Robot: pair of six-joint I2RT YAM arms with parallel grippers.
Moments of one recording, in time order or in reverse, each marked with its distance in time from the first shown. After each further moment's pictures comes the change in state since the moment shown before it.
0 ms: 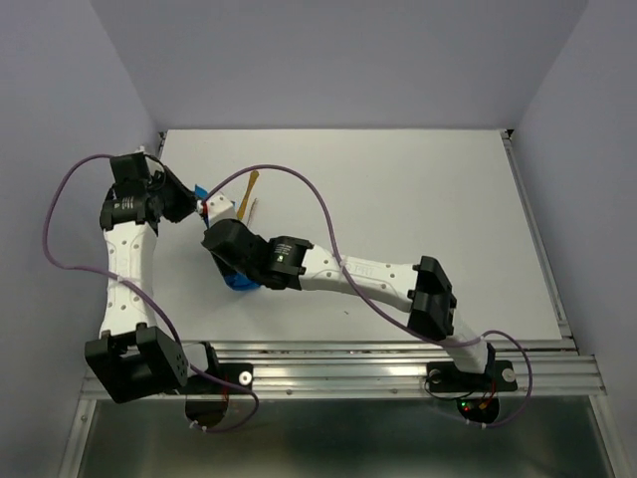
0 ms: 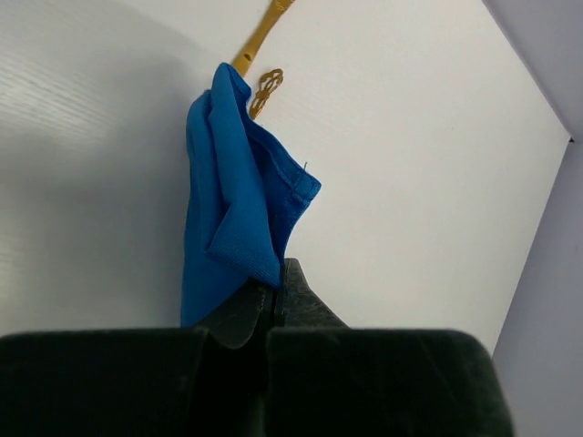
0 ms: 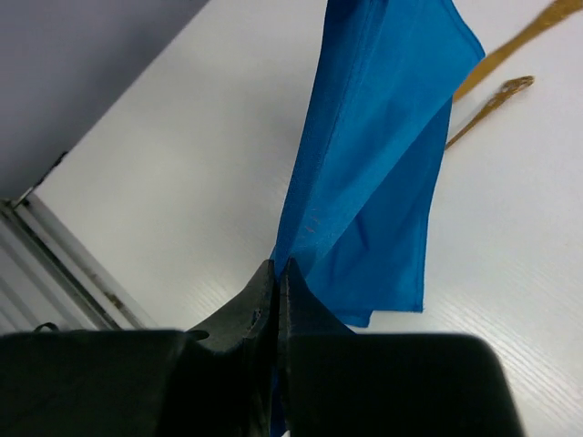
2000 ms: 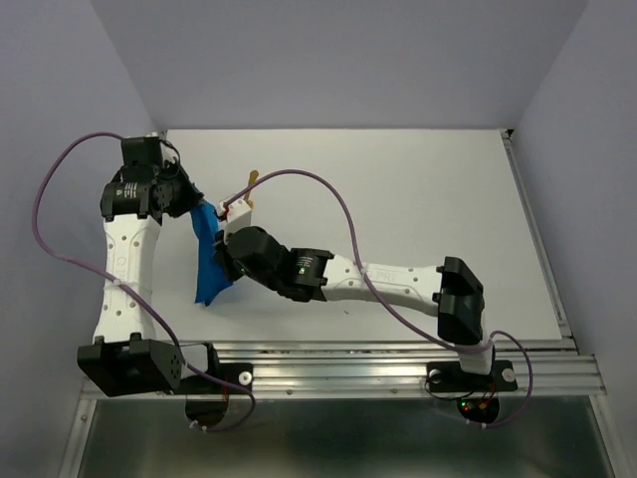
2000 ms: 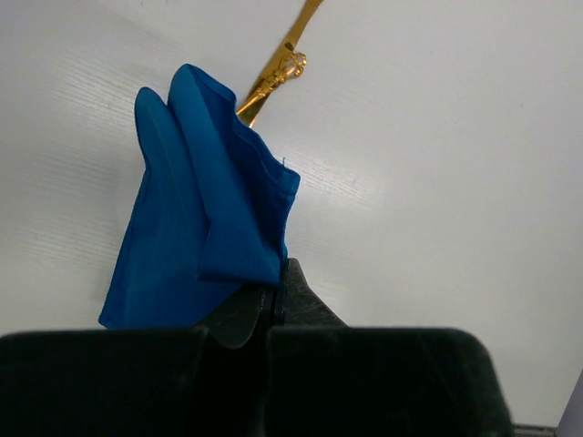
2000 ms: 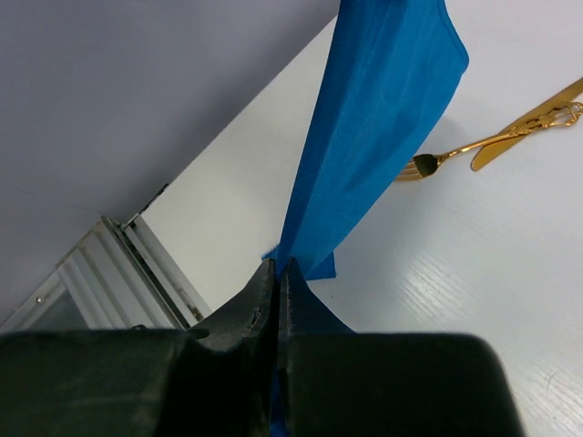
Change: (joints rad) left arm -0.071 0.002 0.254 -0.293 -0.247 0.121; right arm 0.033 -0.127 -0.238 0.309 -0.072 0.051
